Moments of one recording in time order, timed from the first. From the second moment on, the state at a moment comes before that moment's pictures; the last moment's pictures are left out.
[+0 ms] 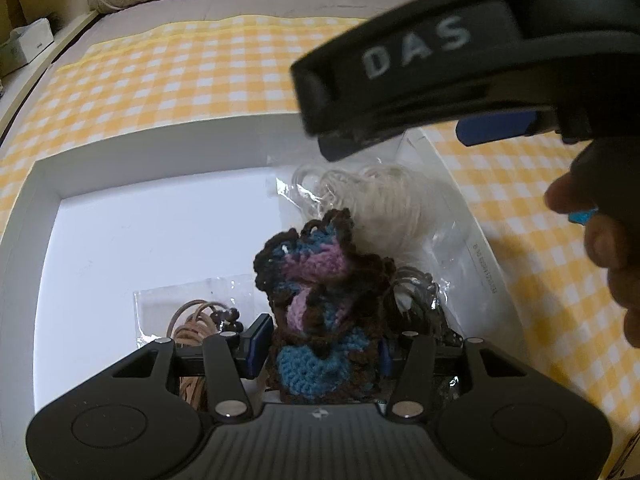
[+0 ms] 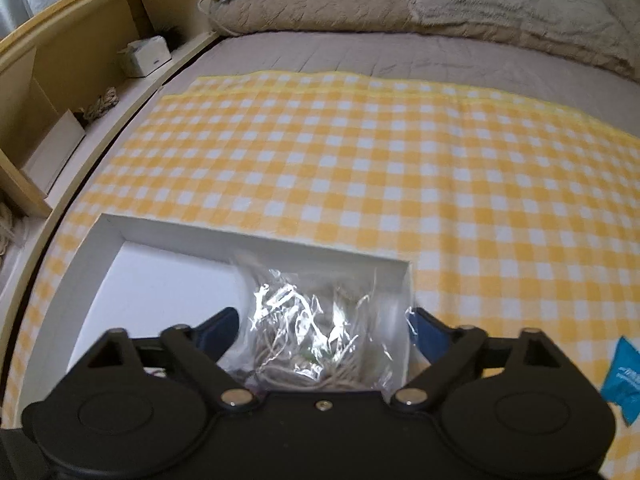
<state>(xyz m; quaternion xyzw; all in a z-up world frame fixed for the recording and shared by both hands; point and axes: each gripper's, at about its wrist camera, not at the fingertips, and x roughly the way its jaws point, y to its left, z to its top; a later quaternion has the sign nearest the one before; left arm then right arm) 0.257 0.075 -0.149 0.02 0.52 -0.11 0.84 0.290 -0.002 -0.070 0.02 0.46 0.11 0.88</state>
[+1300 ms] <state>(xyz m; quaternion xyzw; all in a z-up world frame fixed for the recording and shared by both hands) 0.244 0.104 -0.107 -0.01 0.51 -0.12 0.85 0.296 -0.025 -0.077 0.04 0.50 0.15 0.85</state>
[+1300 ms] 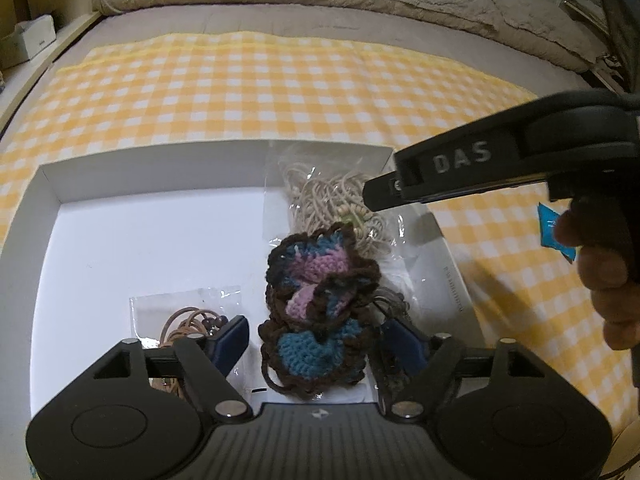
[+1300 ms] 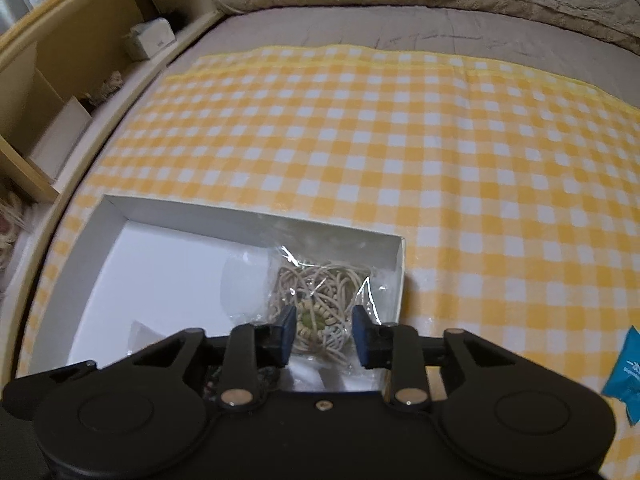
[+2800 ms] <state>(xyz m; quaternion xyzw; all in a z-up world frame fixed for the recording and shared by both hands) 0.175 0.127 -0.021 -0.03 0.40 -0.03 0.91 0.189 -0.080 0.002 -0.01 0.37 0.15 0.92</state>
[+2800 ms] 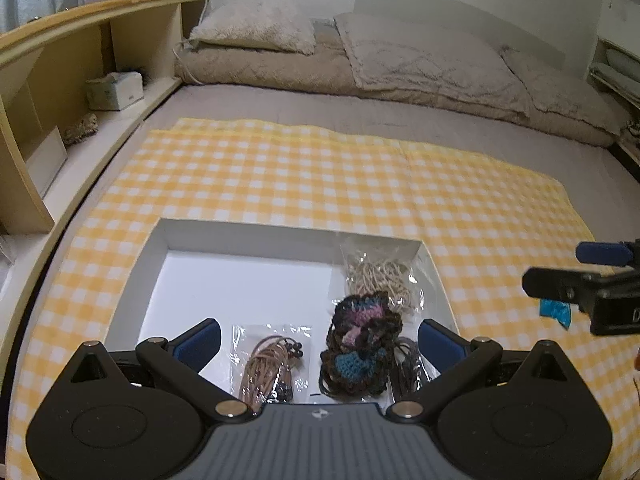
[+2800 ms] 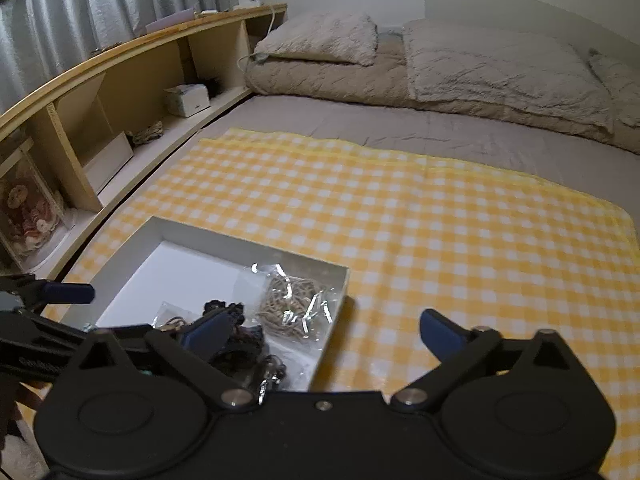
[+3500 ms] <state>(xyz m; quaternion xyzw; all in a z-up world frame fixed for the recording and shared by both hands) 0.194 0.080 -0.002 -0.03 0.37 -0.06 0.93 0.173 -0.152 0.013 0.00 0.34 0.09 0.94</state>
